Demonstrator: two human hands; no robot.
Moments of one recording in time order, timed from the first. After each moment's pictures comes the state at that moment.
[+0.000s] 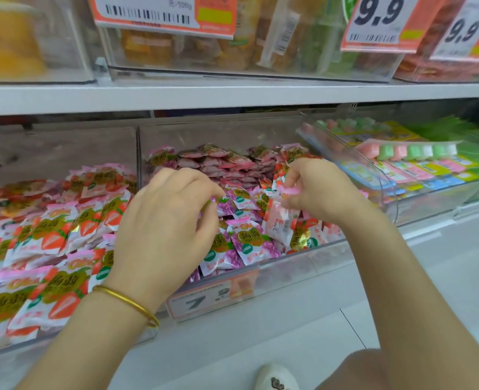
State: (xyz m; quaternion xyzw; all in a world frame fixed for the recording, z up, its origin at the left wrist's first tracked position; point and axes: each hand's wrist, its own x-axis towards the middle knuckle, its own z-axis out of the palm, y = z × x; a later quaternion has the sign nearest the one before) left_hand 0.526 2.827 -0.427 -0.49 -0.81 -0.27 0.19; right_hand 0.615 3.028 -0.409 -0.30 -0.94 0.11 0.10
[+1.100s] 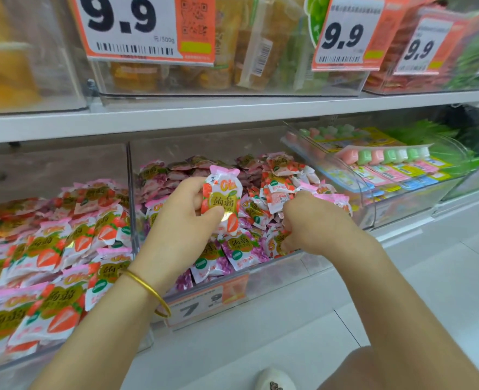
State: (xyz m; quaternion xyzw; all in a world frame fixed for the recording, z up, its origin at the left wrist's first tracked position) left_hand 0.533 2.855 -0.422 -0.37 -0.74 -0.54 -0.15; right_hand 0.637 2.996 -0.407 -0.33 -0.94 -0.01 -0.09
